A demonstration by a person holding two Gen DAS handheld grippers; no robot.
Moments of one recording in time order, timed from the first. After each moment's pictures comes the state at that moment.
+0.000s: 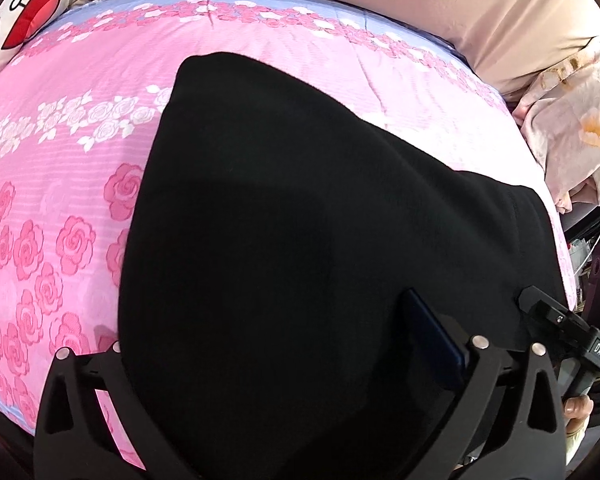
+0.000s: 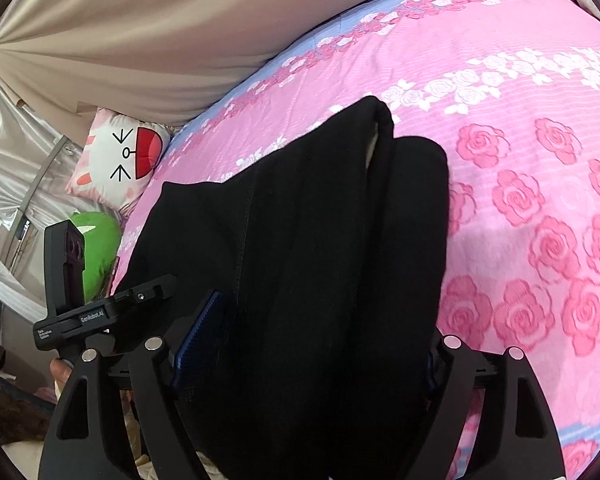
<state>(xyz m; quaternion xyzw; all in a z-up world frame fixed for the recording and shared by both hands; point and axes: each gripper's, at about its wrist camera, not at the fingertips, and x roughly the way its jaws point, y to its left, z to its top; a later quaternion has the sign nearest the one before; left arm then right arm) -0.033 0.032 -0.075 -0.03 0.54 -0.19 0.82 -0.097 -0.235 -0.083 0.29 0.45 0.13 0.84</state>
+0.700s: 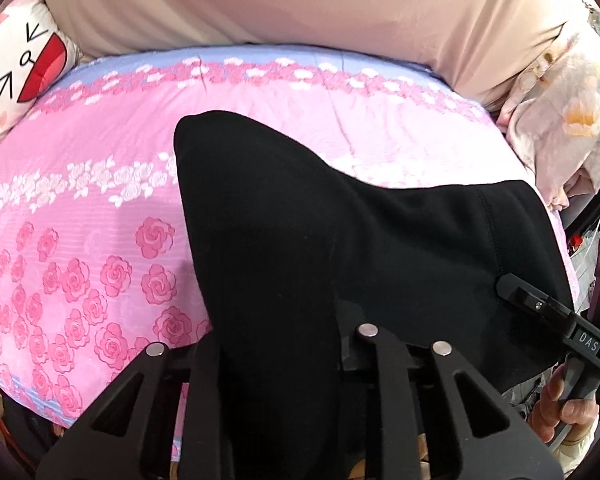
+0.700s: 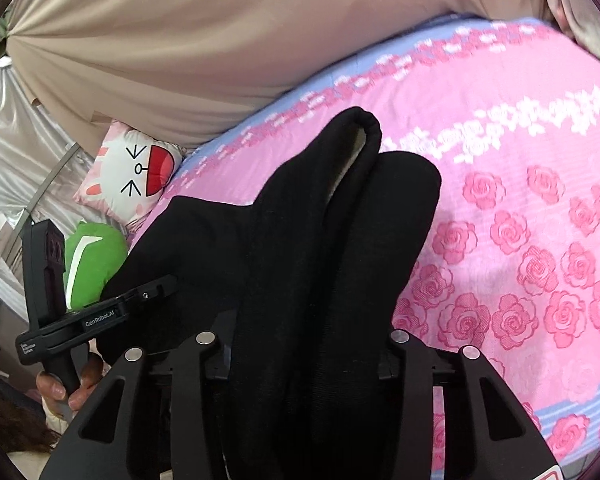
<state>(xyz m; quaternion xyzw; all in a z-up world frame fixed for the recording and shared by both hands) -0.067 0.023 -0.015 0.01 0.47 -0.19 0.86 -0.122 -0.224 -0.040 0.26 0.39 0.11 0.87</state>
